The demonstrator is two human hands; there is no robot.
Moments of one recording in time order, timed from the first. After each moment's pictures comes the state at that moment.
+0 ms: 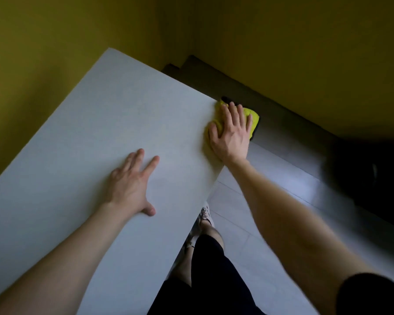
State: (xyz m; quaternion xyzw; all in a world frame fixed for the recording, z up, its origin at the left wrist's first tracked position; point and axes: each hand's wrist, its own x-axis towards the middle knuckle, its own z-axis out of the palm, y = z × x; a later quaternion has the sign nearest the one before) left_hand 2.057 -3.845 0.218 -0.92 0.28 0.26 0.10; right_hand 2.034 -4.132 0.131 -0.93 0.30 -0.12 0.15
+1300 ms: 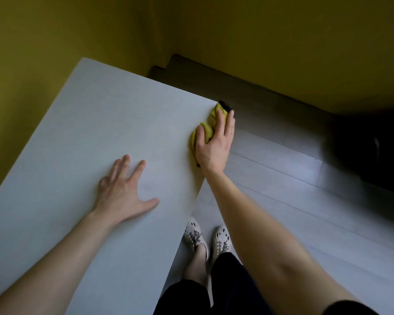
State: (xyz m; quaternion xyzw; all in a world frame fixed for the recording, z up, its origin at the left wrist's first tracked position) left_hand 2.054 -3.847 0.212 -0.92 0.28 0.26 0.05; right_hand 2.007 -4.085 0.131 -0.78 0.45 -0.22 0.39
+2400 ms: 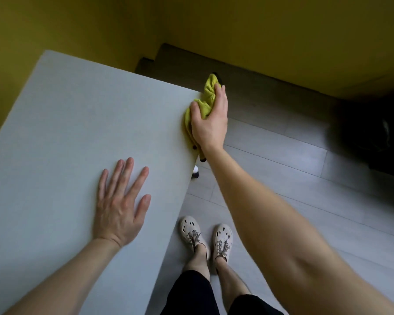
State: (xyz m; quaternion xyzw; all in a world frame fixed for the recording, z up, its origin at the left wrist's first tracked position) left_hand 2.022 -3.843 0.120 -0.91 0.41 0.01 -0.09; right_hand 2.029 -4.144 0.135 -0.72 0.44 -0.22 0.49
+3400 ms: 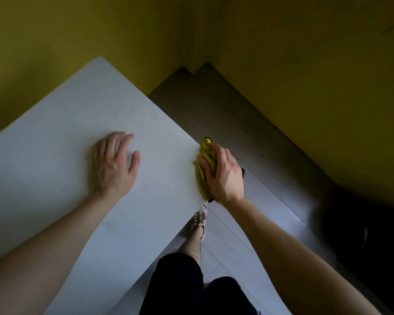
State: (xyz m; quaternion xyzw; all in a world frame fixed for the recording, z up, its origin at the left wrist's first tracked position) left_hand 2.153 -3.937 0.132 -0.98 0.15 -0.08 -0.14; right_hand 2.059 -4.231 0.135 -0.94 0.12 -0.03 0.31
